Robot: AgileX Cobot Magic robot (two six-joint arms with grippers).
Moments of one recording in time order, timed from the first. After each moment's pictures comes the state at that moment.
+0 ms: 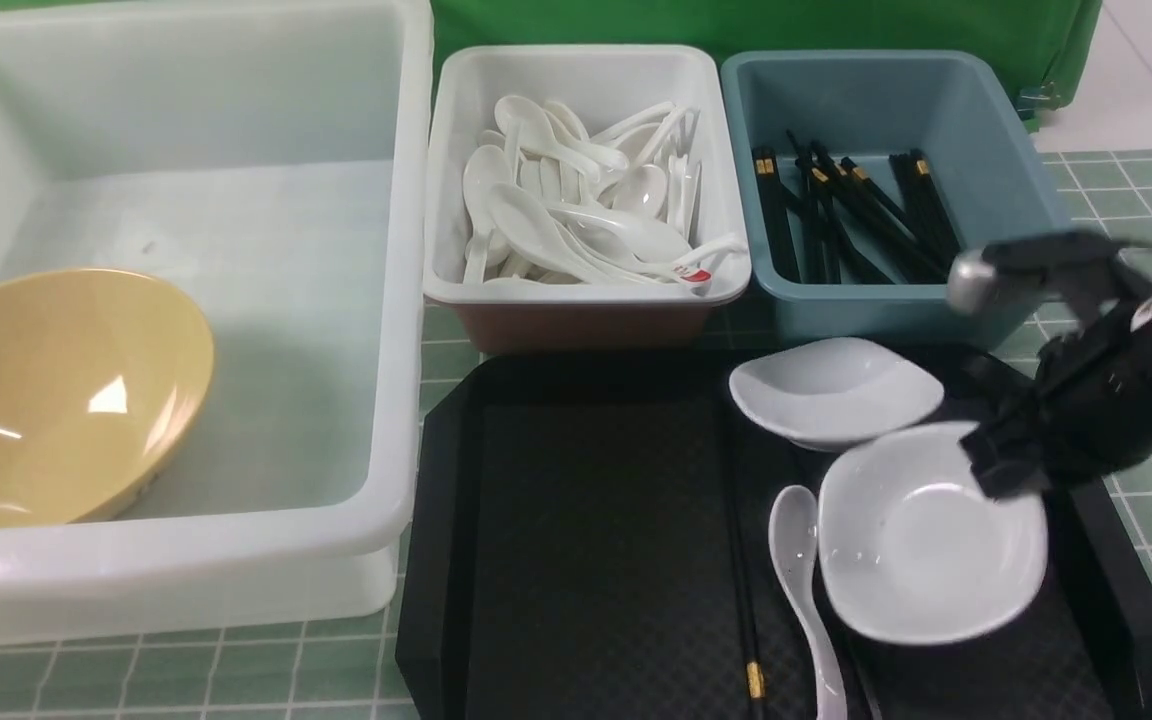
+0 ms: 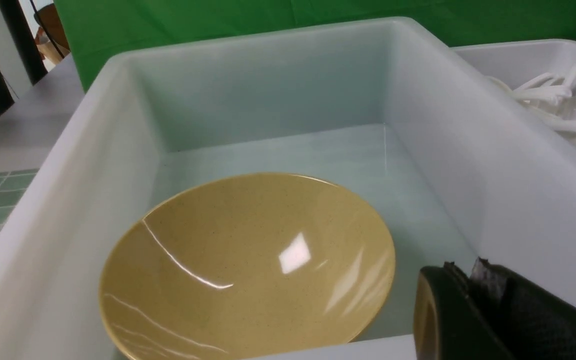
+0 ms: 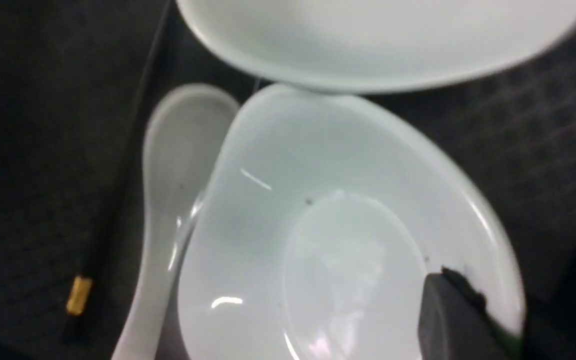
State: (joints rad) right arm 0.15 1.51 -1.03 0.27 0.87 -0.33; left arm 0.00 0.10 -0.34 0.01 0.50 0.09
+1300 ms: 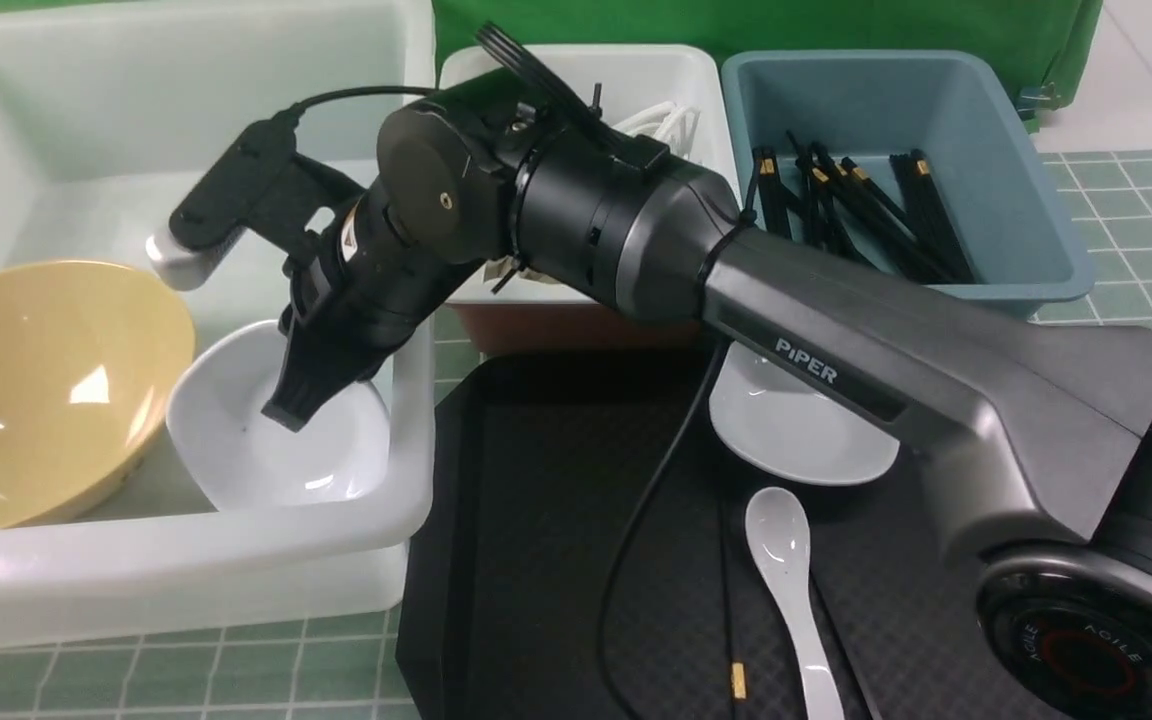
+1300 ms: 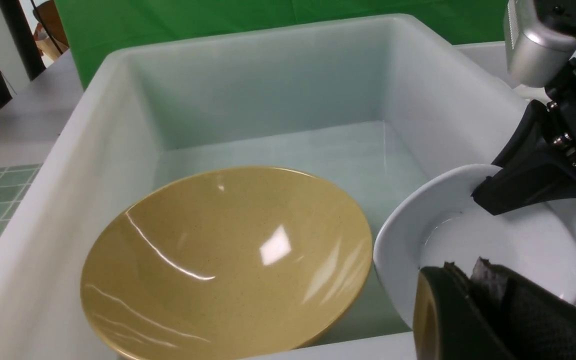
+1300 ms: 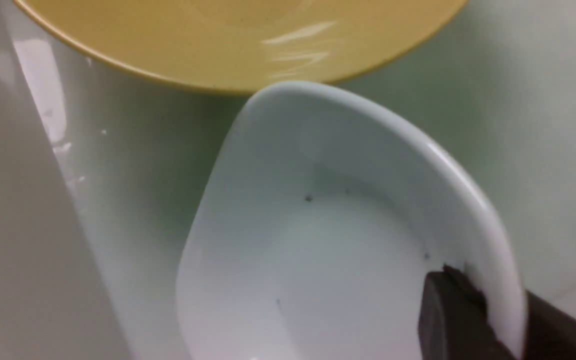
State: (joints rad) right arm 0.84 2.34 -2.28 0.14 0.90 -0.37; left arm 0.00 0.10 -0.34 0.01 0.50 0.08
